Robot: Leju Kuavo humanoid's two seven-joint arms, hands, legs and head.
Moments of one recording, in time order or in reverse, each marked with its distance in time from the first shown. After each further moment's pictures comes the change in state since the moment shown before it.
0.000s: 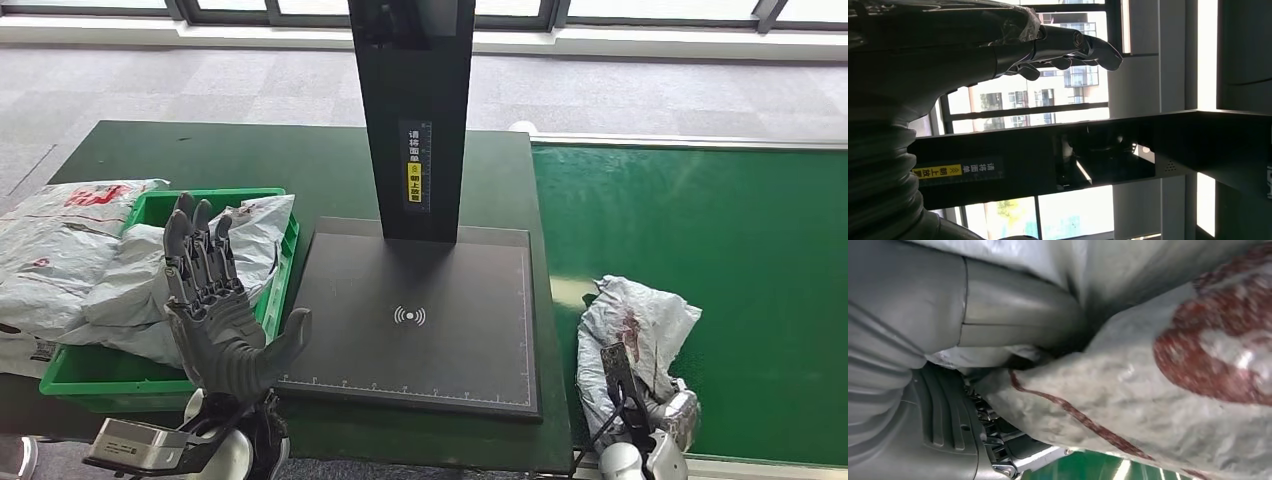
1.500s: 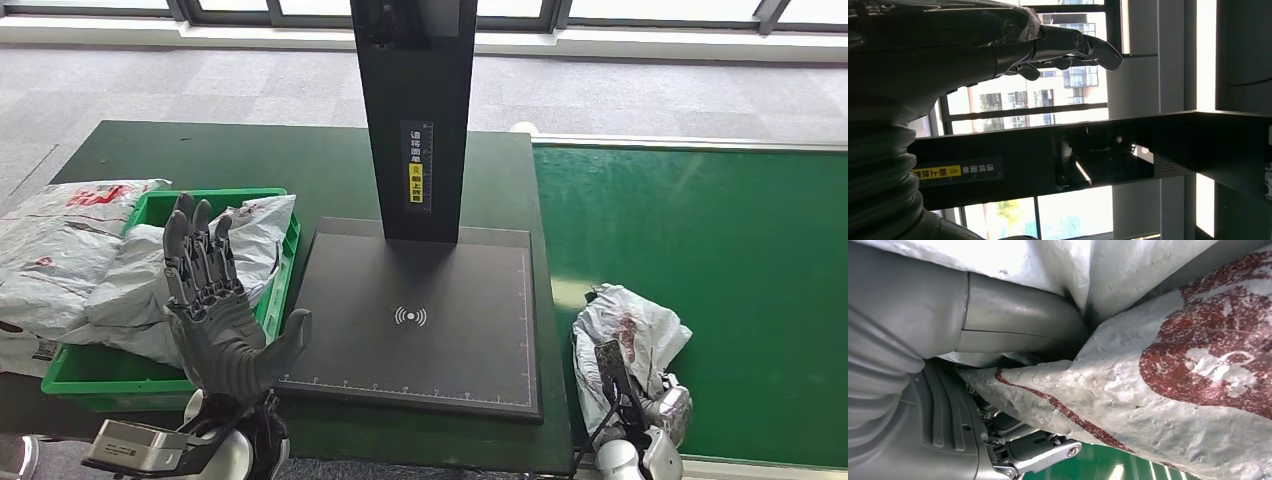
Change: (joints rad) left arm 0.004 0.000 -0.002 -0.003 0.000 0.000 0.000; right arm -0.012 -0.001 0.000 0.018 0.000 0.002 -0.001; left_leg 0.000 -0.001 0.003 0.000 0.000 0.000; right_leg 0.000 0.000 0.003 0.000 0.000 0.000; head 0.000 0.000
